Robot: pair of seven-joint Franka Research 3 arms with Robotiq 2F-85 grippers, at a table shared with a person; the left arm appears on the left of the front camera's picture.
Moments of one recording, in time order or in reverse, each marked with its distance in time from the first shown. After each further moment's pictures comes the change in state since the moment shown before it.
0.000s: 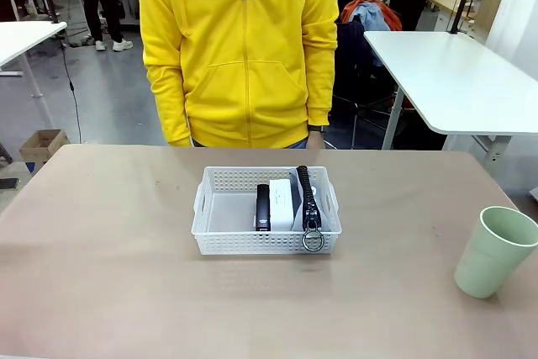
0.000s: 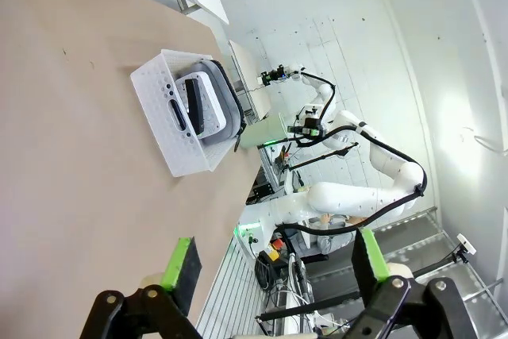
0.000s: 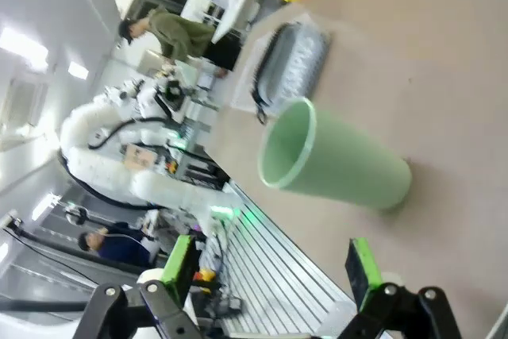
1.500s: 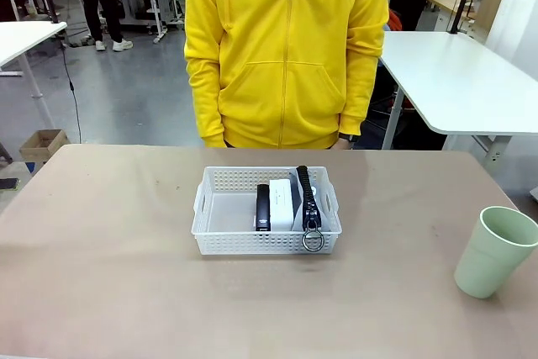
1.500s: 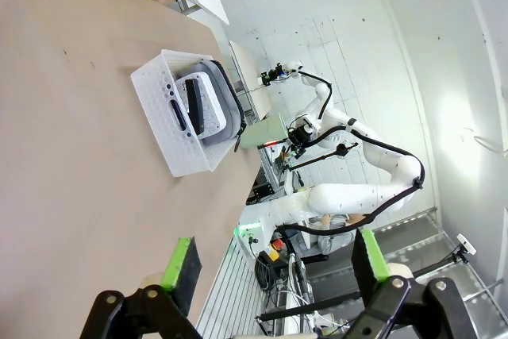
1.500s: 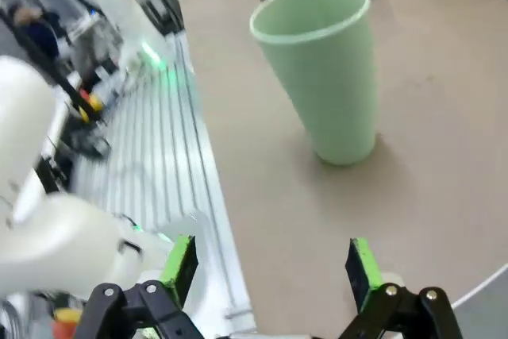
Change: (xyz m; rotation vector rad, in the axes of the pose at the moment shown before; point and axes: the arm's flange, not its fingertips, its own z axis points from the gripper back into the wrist) left arm 0.000 0.000 0.000 0.000 -0.001 0.000; right arm -0.020 -0.051 -0.010 -0.068 0.283 0.802
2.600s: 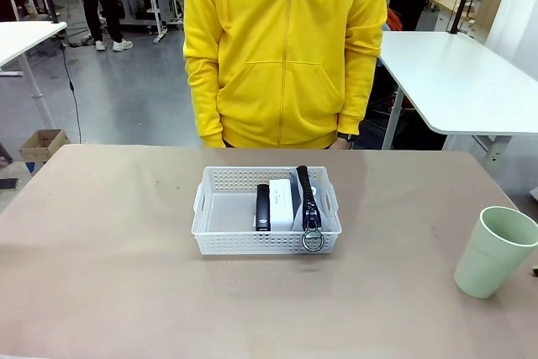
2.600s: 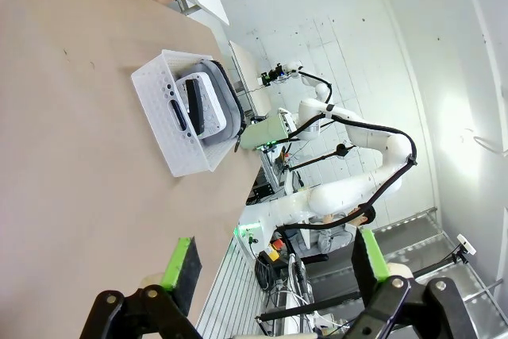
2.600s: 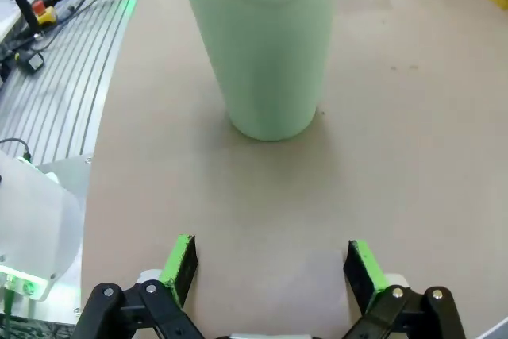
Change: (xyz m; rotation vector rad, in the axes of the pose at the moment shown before) left arm 0.000 0.000 0.000 0.000 -0.001 0.001; right arm -0.018 -0.078 -0.072 -0.053 0.066 0.295
